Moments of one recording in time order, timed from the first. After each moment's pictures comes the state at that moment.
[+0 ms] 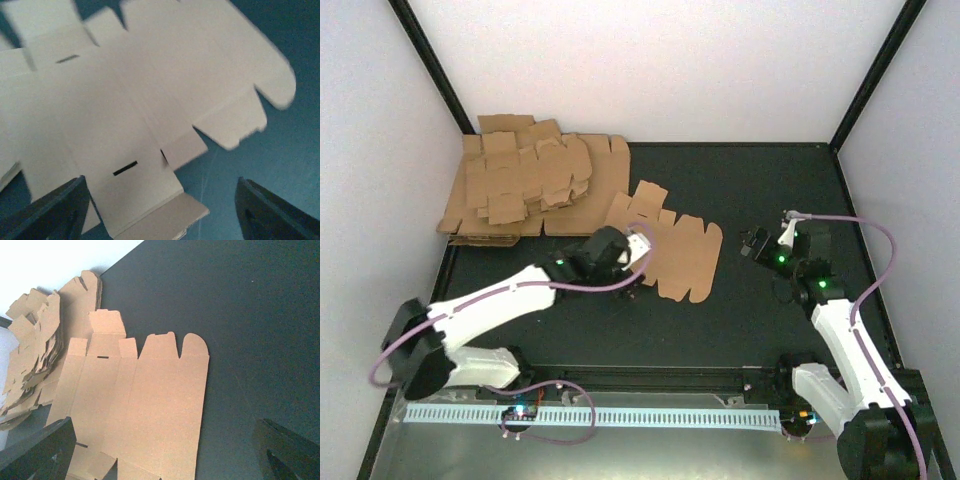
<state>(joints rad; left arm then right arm) -0.87 1.33 0.93 -0.50 -0.13 0.06 0.10 0.87 0.61 -0.33 -0.30 0.59</state>
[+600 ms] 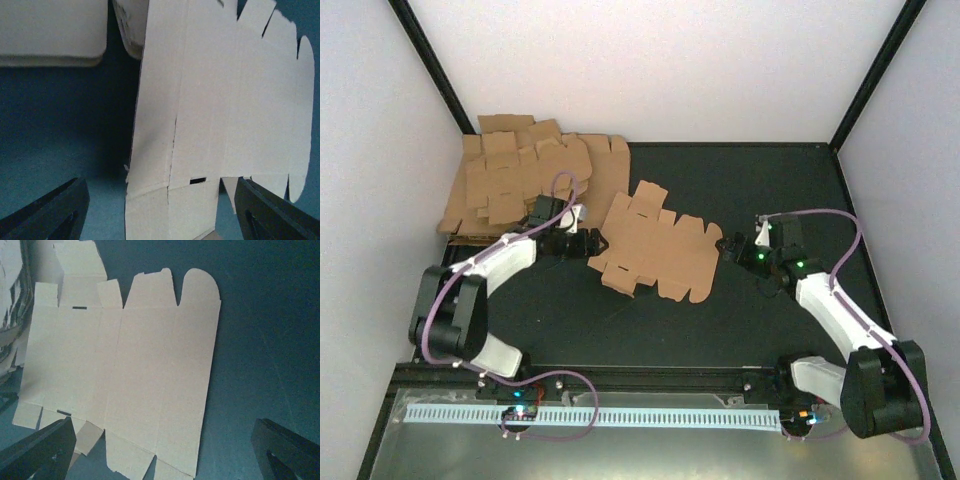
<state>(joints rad) -0.25 1.45 0.85 -0.34 0.37 -0.37 0.19 1.11 0.62 -0.30 -0.34 0.60</state>
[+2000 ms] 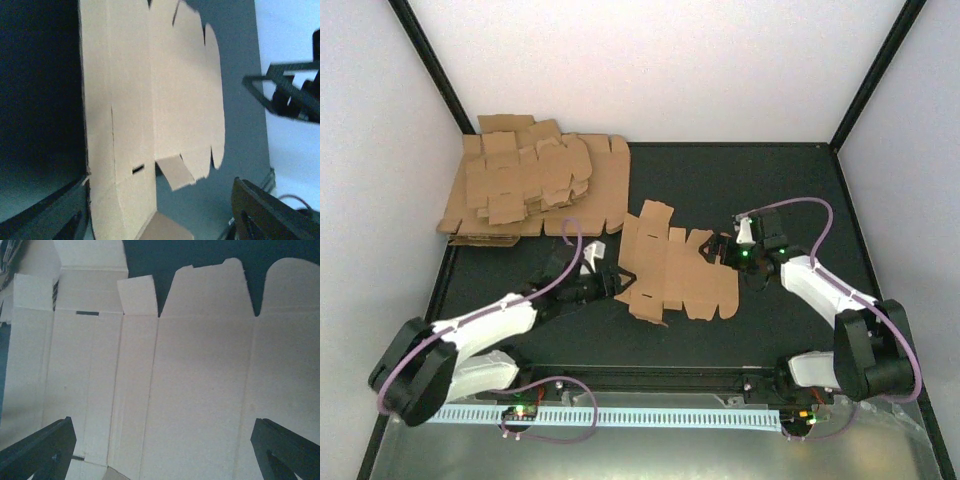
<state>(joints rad) -0.60 1.18 0.42 0.11 0.42 -0.91 0.27 1.32 0.69 -0.27 -0.39 0.50</state>
